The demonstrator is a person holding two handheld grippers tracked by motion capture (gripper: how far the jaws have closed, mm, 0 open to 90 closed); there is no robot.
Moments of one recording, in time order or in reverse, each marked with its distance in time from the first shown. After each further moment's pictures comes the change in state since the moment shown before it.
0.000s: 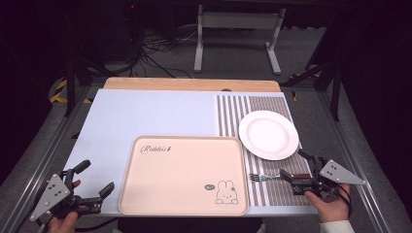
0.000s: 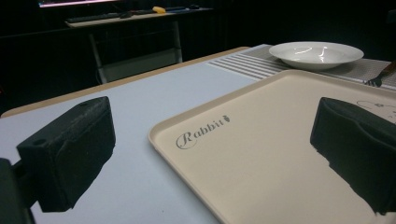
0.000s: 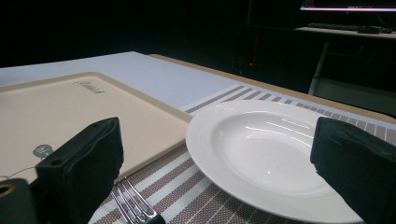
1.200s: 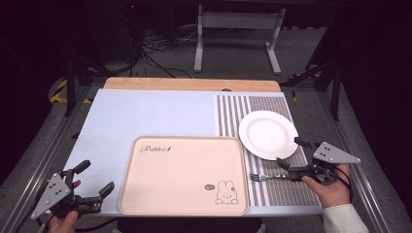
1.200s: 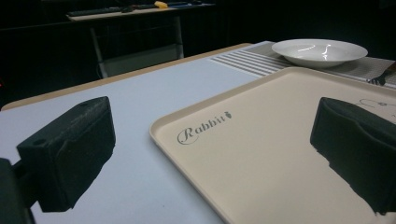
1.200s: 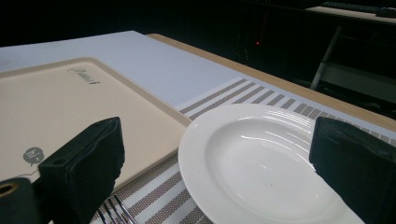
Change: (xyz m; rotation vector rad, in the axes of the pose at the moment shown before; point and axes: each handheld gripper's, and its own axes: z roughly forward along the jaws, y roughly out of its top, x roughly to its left) left arm 0.001 -0.001 0.001 0.011 0.008 -0.016; right arm -0.011 0.042 0.023 0.133 0.028 -0.026
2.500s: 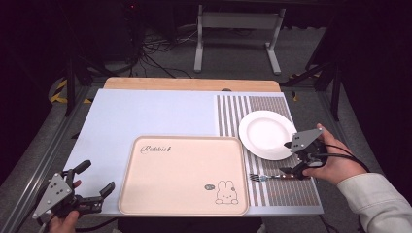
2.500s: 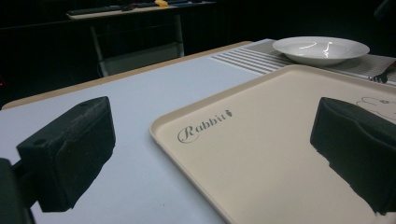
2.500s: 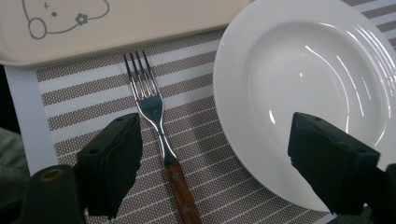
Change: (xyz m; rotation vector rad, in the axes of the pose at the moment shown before) left arm 0.000 0.000 0.001 0.009 0.003 0.004; right arm -0.011 0.050 0.030 0.685 0.293 -0.402
